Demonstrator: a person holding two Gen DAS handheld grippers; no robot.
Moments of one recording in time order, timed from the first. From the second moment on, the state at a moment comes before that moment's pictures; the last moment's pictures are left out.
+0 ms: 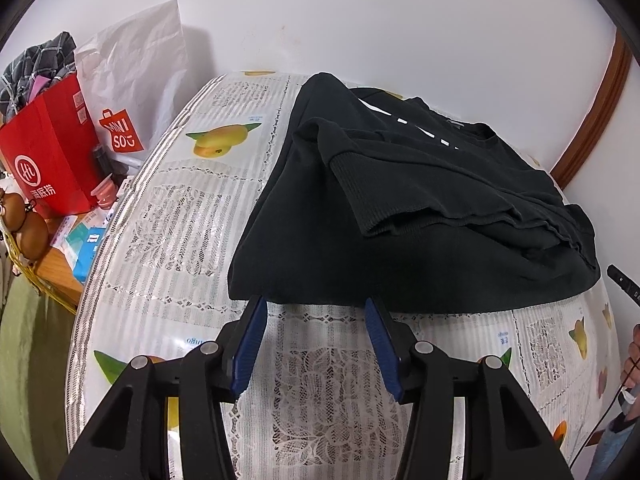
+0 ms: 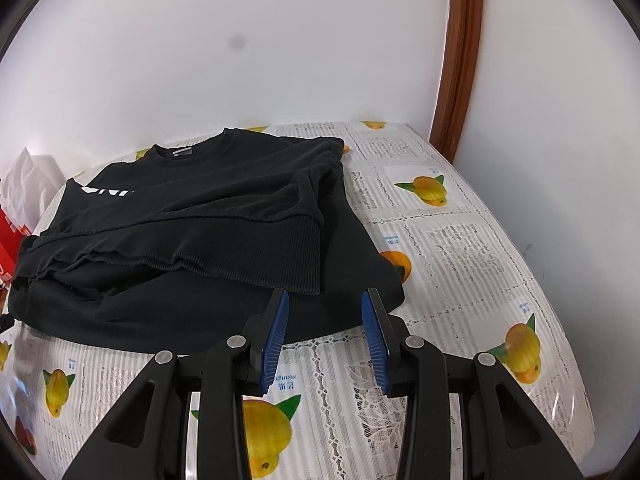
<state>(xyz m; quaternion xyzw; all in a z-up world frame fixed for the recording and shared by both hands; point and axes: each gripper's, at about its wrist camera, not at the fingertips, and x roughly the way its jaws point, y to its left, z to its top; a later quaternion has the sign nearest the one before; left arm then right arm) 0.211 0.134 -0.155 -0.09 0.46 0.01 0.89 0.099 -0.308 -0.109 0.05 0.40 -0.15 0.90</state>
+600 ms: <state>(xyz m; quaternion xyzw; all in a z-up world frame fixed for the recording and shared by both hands) 0.231 0.169 -0.165 -0.13 0.44 -0.01 0.89 0.111 -0.386 -0.146 0.14 0.42 -0.15 0.88</state>
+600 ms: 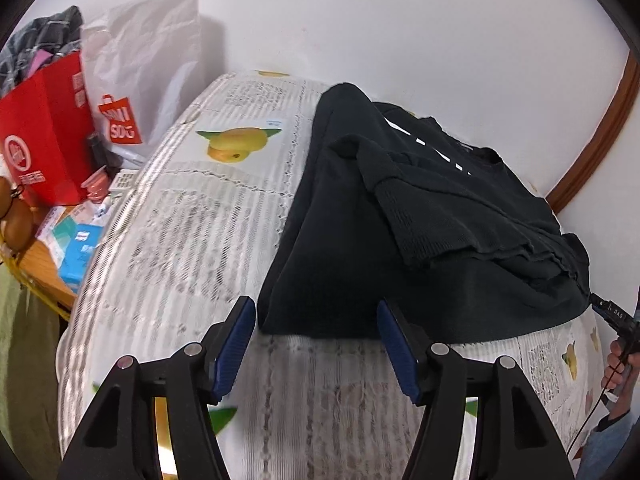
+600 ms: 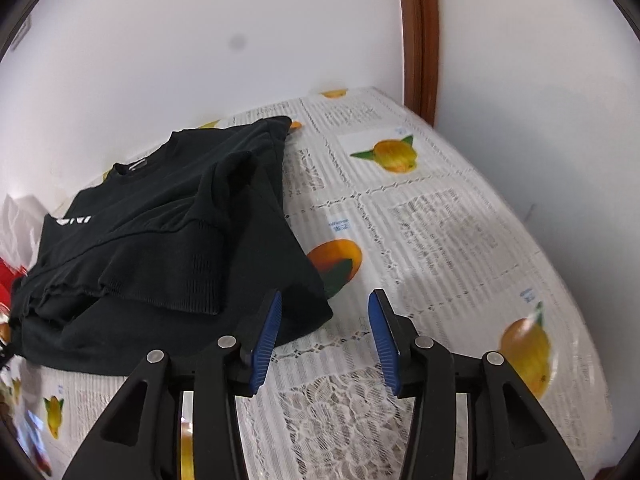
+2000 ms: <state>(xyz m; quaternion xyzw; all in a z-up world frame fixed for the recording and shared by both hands) 0.091 0.141 -0.144 -0.05 0.42 -0.03 0.90 -0.009 -0.275 -0.099 0.03 0.41 -0.06 0.91</state>
